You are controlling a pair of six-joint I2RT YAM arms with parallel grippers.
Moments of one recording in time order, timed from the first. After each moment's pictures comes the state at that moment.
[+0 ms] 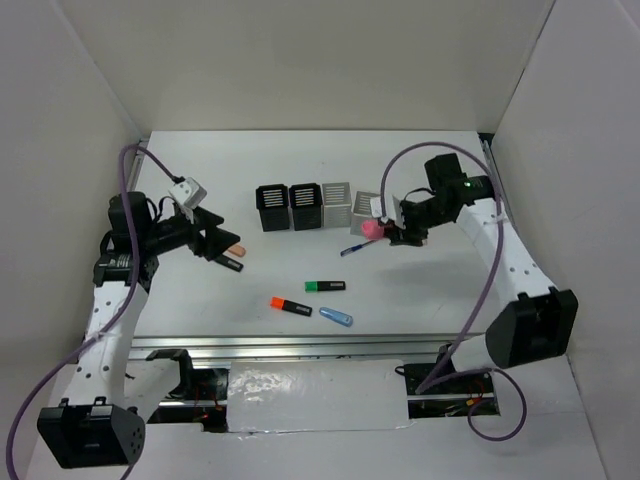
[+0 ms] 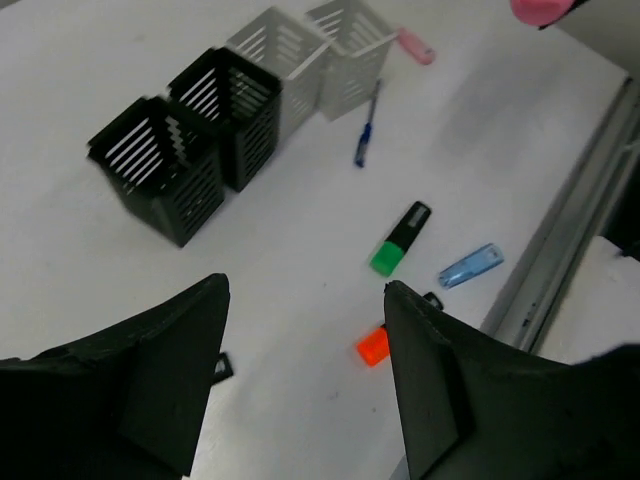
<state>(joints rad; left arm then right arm) 0.08 0.93 0.89 -0.42 0.87 0.20 0.17 1.42 1.30 -1.11 -0.65 -1.50</state>
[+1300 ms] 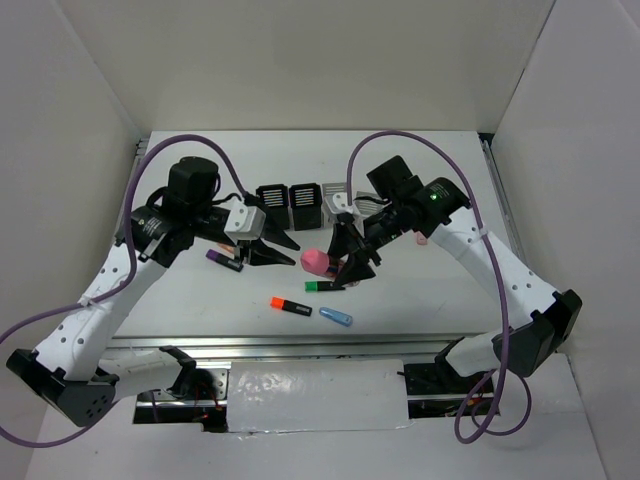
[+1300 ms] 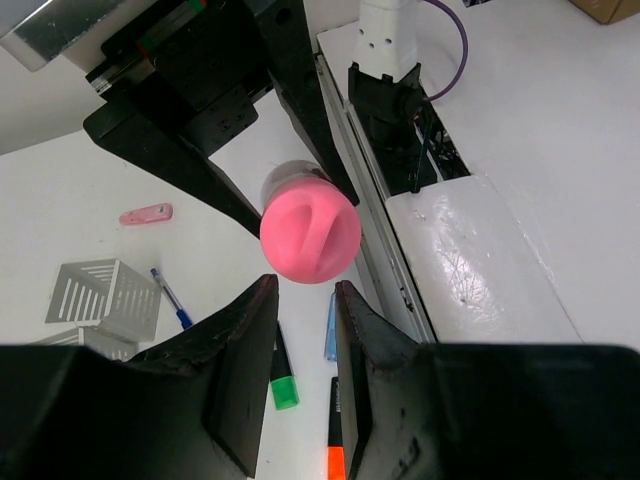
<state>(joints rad) -0.49 1.16 1.38 -0.78 1.19 0.71 0.62 1.39 1.51 -1.16 -1.11 -0.86</state>
